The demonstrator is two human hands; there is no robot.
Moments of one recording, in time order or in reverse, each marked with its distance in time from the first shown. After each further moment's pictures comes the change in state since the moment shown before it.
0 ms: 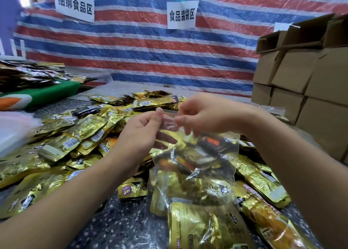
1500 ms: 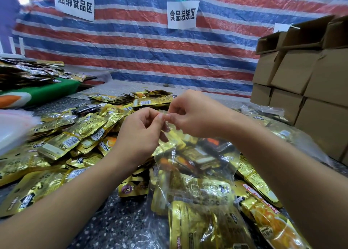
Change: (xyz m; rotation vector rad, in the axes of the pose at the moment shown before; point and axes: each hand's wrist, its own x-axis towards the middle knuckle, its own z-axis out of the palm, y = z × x) left_hand 0.002 -0.002 -0.003 0.268 0.159 0.170; right_hand 0.010 -0.017 0.015 -0.080 0.171 -0.081
